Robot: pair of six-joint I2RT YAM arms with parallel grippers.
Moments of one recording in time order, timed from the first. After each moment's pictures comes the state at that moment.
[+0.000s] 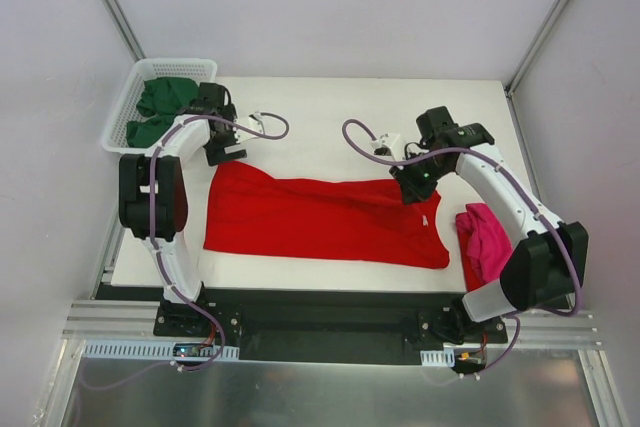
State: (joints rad) left arm -0.07 1.89 1.44 -0.60 0.01 1.24; right arm 0.36 1.48 1.33 -1.15 -0.39 -0.64
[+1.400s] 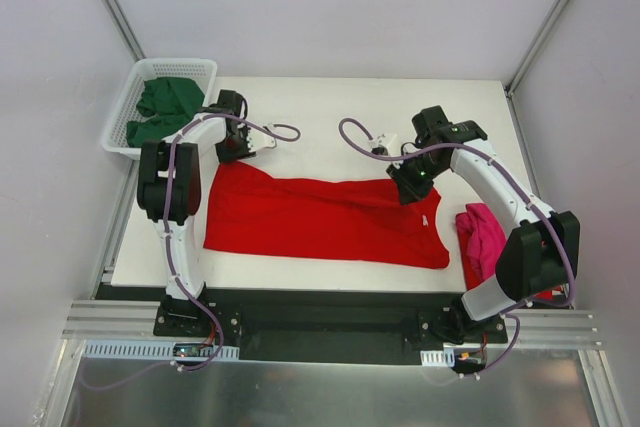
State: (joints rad) left arm -0.12 2.07 1.53 -0.69 0.02 1.21; right arm 0.36 1.53 1.34 -1.14 -0.41 -0.64
